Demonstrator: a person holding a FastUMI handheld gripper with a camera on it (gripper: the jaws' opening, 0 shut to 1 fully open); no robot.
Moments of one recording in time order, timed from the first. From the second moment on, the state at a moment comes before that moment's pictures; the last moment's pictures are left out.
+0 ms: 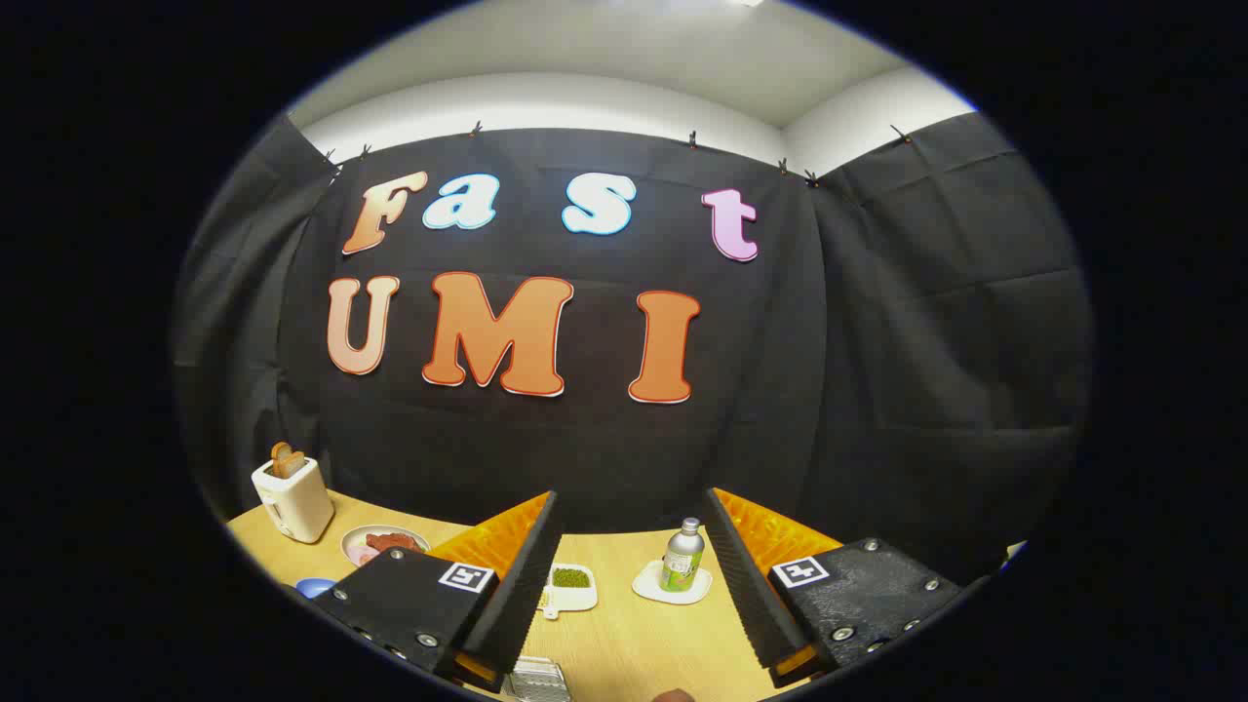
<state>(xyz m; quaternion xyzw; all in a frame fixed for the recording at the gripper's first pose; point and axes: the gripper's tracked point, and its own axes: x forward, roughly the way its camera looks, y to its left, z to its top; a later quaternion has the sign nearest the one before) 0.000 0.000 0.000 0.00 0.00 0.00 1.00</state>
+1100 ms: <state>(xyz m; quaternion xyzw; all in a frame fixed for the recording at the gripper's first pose) -0.008 0.080 0.023 0.02 0.01 0.04 1.00</state>
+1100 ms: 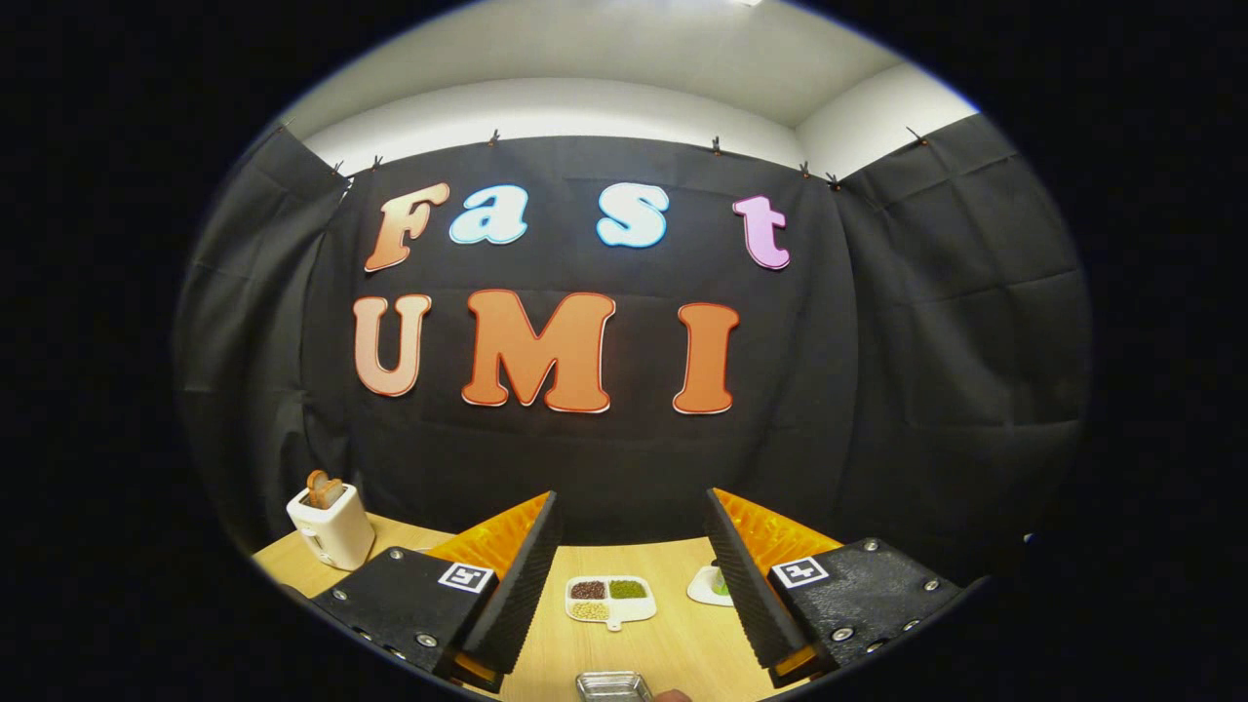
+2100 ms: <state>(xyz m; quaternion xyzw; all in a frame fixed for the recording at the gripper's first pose) -0.066 0.276 -0.138 0.02 0.30 0.19 0.93</state>
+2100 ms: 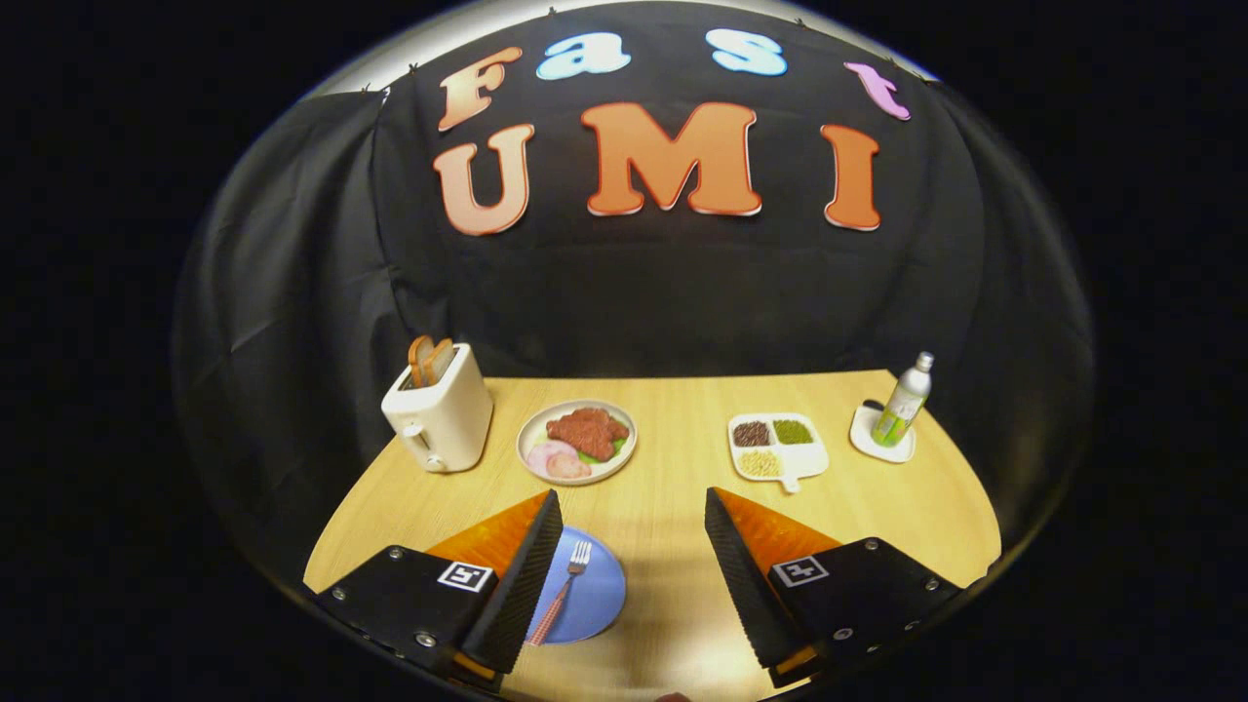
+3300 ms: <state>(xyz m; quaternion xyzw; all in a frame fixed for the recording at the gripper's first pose) -0.166 0.343 -0.320 0.00 0.57 0.17 0.80</state>
